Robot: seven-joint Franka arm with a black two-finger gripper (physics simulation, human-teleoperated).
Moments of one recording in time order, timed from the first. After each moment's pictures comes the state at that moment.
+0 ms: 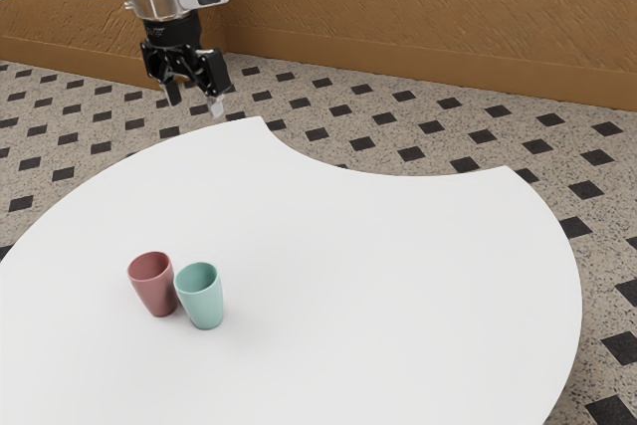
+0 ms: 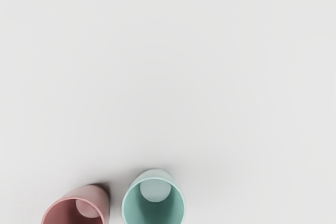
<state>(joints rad) -0.05 0.06 0.04 -1.50 -0.02 1.57 0.11</state>
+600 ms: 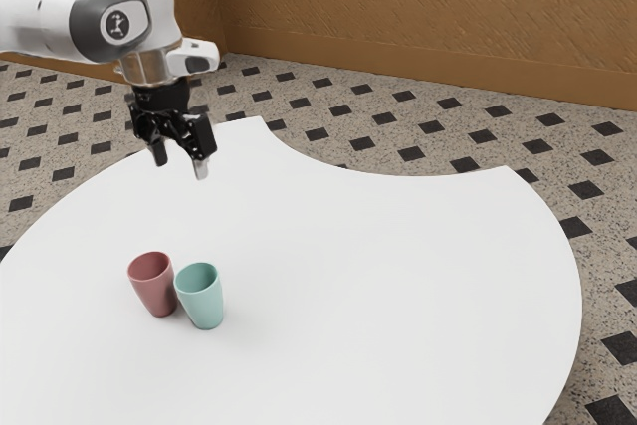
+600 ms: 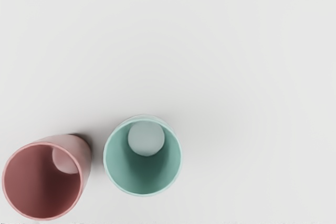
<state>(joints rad) -0.05 -0.10 0.04 -1.87 -0.03 1.71 0.11</state>
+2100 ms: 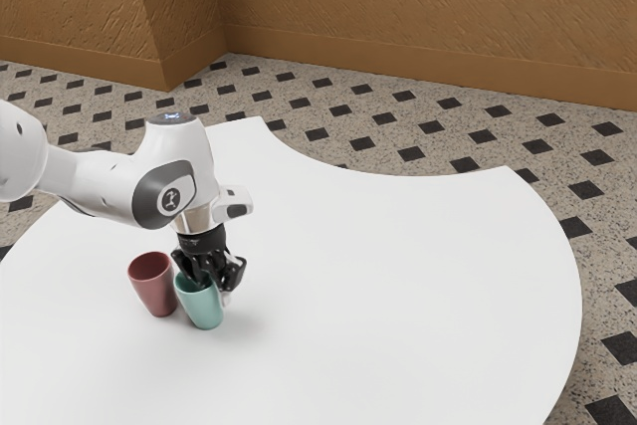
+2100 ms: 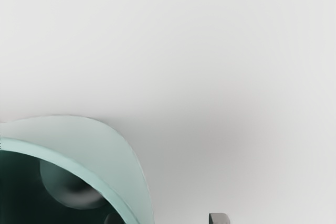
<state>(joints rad) -0.09 0.07 0.05 -2.31 -0.08 2.29 -0.06</state>
